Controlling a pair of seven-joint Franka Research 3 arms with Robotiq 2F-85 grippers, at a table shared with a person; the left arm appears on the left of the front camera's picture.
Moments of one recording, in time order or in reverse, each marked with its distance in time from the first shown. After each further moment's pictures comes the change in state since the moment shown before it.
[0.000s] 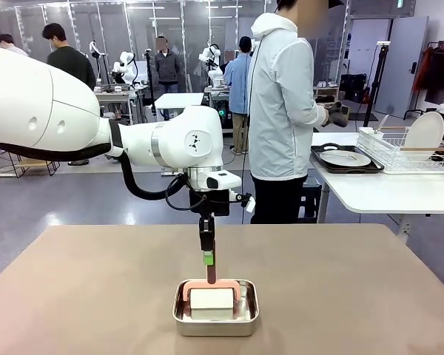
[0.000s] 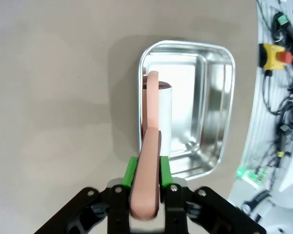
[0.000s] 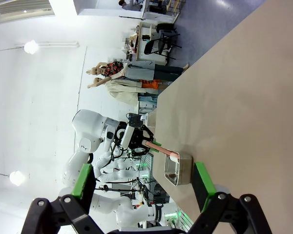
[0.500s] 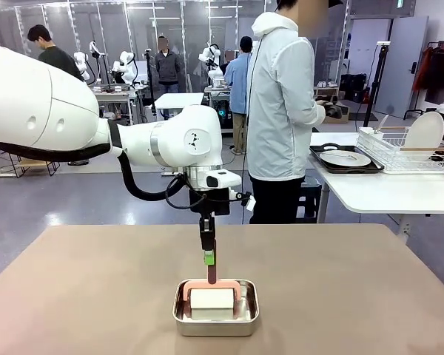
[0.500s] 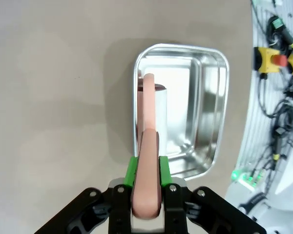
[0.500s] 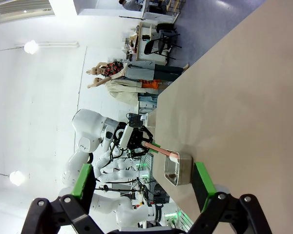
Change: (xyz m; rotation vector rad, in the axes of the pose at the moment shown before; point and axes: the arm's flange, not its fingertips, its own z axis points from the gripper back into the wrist) left arm -0.002 -0.002 0.005 -0.018 -0.025 0.013; right arm 0.000 0.000 0.000 0.000 0.000 0.000
